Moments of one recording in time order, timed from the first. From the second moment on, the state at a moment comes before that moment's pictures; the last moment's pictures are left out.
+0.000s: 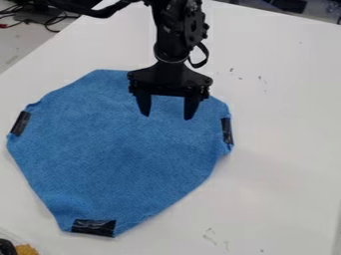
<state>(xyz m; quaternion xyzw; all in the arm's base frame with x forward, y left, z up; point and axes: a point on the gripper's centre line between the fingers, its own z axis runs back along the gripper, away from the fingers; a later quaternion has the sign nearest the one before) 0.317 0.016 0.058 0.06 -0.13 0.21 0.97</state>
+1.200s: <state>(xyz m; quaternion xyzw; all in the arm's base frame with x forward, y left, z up) 0.144 -0.020 0.041 0.07 -0.08 0.39 0.91</state>
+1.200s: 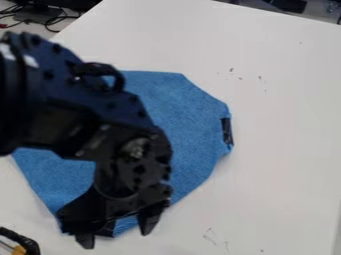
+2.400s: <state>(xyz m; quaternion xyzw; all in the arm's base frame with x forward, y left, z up) 0.200 0.034 -0.006 0.00 -0.03 0.37 0.93</state>
